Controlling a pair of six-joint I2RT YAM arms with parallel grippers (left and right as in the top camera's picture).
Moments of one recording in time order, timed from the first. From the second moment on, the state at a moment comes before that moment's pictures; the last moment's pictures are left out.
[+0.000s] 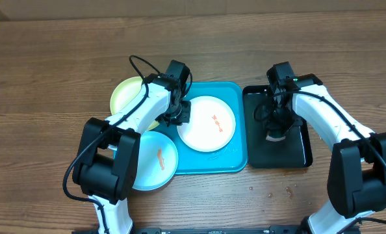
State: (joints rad) left arm -0.37 1.98 1.36 -0.84 0.05 -0.28; right arm 0.22 1.81 1.23 -0.99 0.04 0.17
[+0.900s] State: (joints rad) left arm -0.37 1.98 1.36 -0.88 0.07 -0.32; right arm 0.22 1.81 1.24 -0.98 0.04 0.17
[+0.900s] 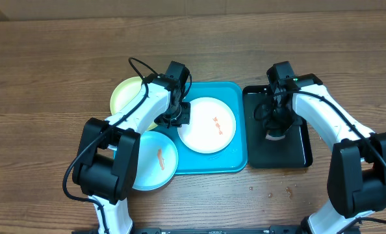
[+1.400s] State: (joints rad) left arm -0.37 1.98 1.39 -0.89 0.07 -0.35; right arm 0.22 1.81 1.32 -1.08 0.04 0.17
